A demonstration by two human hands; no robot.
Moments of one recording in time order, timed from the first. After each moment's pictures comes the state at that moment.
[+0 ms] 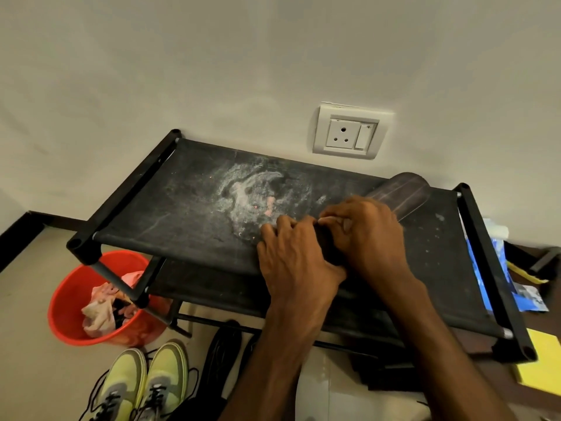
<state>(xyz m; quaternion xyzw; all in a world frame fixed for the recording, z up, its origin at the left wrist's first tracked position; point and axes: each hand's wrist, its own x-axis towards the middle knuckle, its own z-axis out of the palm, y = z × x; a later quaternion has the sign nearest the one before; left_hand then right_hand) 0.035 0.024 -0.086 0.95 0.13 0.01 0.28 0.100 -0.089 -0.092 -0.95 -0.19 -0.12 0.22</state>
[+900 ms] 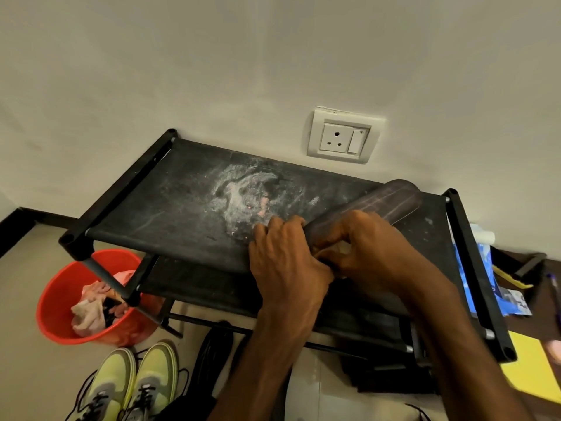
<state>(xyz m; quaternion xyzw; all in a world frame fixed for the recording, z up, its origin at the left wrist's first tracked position) 0.034 0.021 -0.086 0.94 0.17 0.06 0.29 0.093 -0.106 -0.058 -0.93 -0.27 0.13 0.21</state>
